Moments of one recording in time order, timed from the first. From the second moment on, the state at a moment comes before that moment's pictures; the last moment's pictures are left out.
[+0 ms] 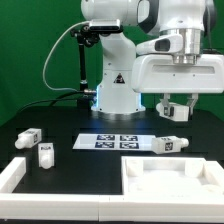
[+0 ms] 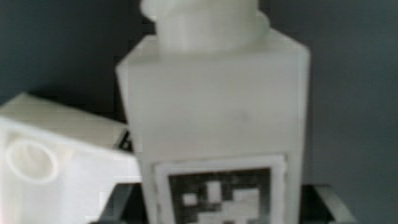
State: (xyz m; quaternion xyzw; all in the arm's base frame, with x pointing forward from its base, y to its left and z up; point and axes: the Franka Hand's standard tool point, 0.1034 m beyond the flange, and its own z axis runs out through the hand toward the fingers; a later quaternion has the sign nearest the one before) arm 0.449 0.100 0.100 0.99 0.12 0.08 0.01
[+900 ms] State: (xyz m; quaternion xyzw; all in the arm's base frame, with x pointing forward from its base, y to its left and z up) arm 0.413 -0.022 0.012 1.00 -0.03 0.03 0.02
